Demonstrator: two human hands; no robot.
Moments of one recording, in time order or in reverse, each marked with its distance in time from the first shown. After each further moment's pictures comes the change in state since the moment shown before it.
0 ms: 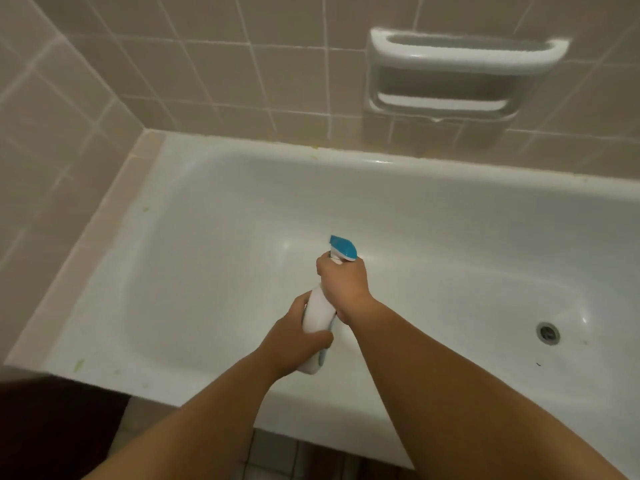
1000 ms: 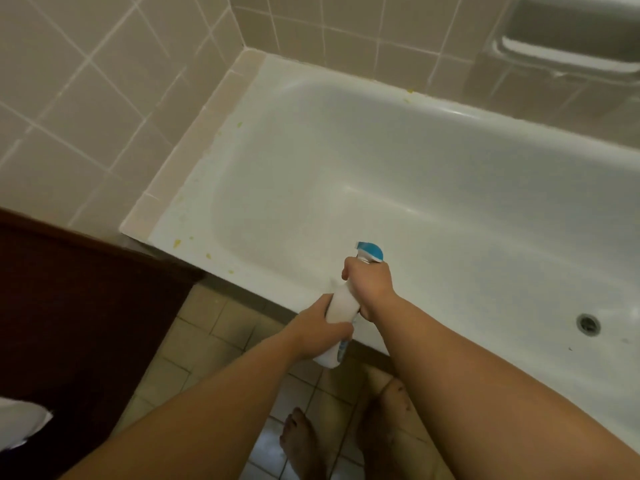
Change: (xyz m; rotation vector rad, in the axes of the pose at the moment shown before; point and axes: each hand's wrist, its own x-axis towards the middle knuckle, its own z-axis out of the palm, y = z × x) left_hand -0.131 -0.113 0.003 -0.115 -0.016 -0.138; right_hand -0.112 0.103 0.068 -0.136 -0.087 0.224
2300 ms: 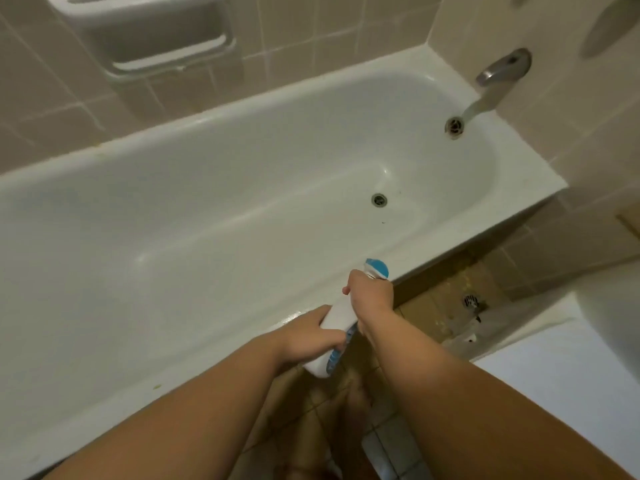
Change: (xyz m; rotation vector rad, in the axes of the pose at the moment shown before) left_hand 0.006 0.094 0.210 0.781 -0.691 0.293; right_hand -0.076 0.154 -0.251 0.791 0.686 0.157
